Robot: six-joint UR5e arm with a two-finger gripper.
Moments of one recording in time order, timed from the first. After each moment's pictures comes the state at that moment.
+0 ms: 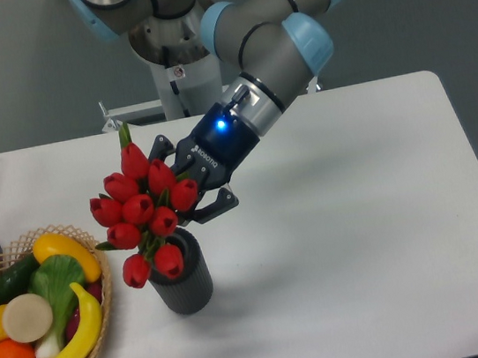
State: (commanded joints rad) arm 2.58 -1.75 -1.80 -0.80 0.31 1.13
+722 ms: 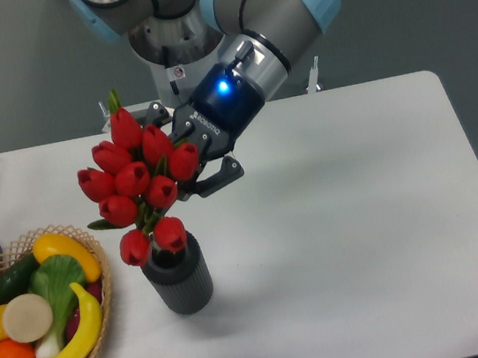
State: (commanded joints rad) arm 2.59 -1.70 -1.74 -0.81 0.29 1.01
